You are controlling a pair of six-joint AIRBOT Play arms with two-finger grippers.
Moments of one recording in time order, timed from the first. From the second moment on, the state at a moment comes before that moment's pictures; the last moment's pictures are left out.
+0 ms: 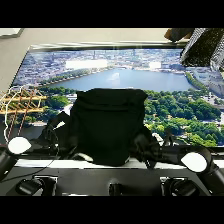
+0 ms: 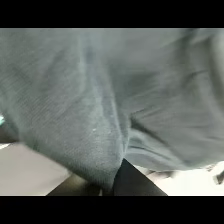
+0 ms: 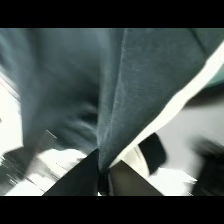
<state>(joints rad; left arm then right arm) -0.34 -0.71 0.52 0.73 -1.10 -2.00 0.50 -0.54 0.54 -0.93 0.99 2.71</state>
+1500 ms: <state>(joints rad) -0.14 -1.12 0.91 0.96 -0.83 -1.64 0.42 -0.85 0.82 -1.47 0.92 2.33</state>
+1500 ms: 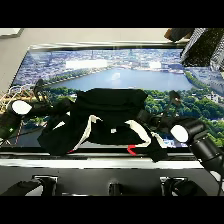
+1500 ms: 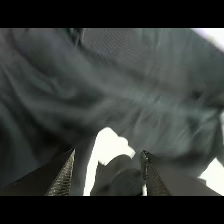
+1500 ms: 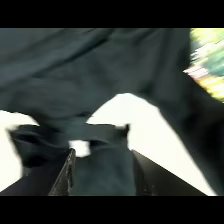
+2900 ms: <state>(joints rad) -0.44 -1.33 0.92 1.21 -0.68 -1.58 0.68 -1.29 0.90 -1.73 0.80 2.44</state>
